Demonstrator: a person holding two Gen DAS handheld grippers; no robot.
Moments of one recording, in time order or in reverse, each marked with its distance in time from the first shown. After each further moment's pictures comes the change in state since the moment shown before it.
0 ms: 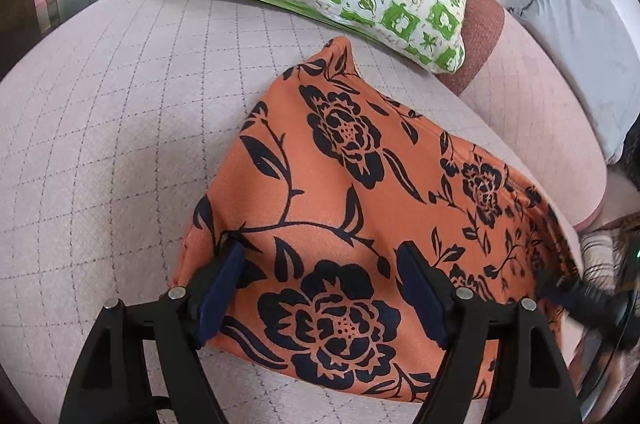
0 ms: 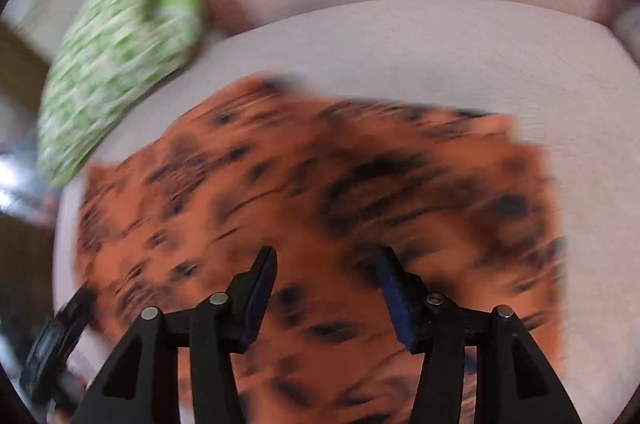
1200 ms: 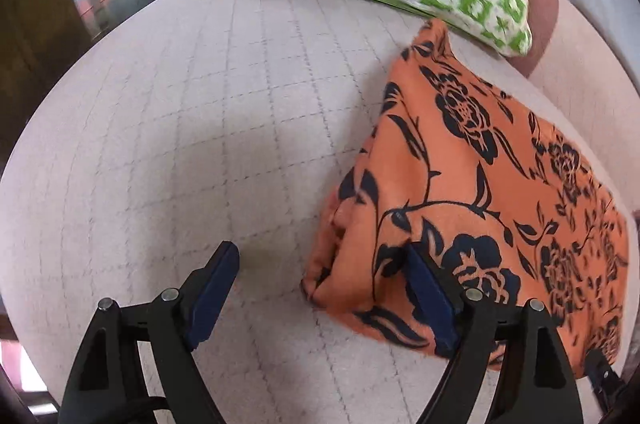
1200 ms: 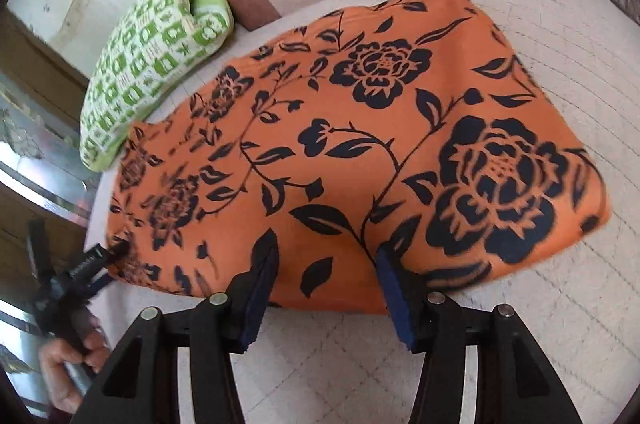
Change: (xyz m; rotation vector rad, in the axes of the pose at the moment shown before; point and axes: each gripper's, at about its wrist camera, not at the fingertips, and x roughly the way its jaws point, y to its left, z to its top) left arm -0.013 0.049 -0.012 0.007 0.022 0.238; right arm -0.036 -0.002 -0.149 0.052 -0.080 0.166
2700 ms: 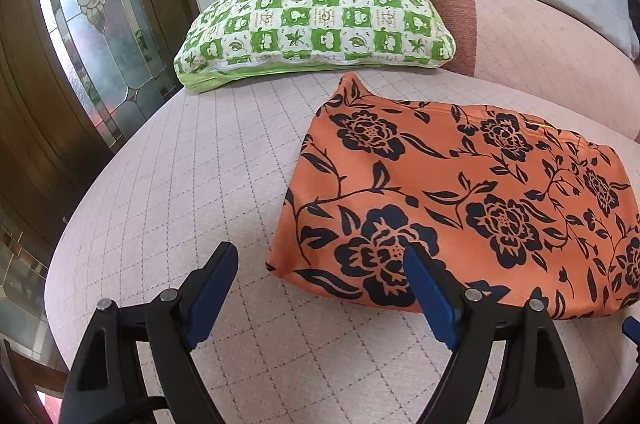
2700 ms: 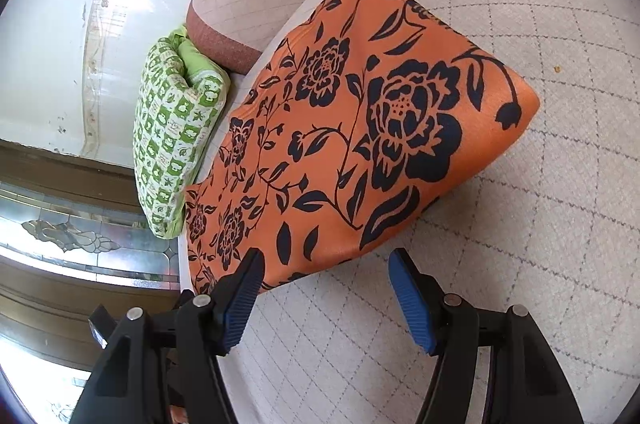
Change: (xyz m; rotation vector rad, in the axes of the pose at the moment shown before) left arm -0.068 -0.064 -0.054 0.280 -0.281 0.109; right arm -0.033 -0.062 -0.013 0.366 0.003 0.280
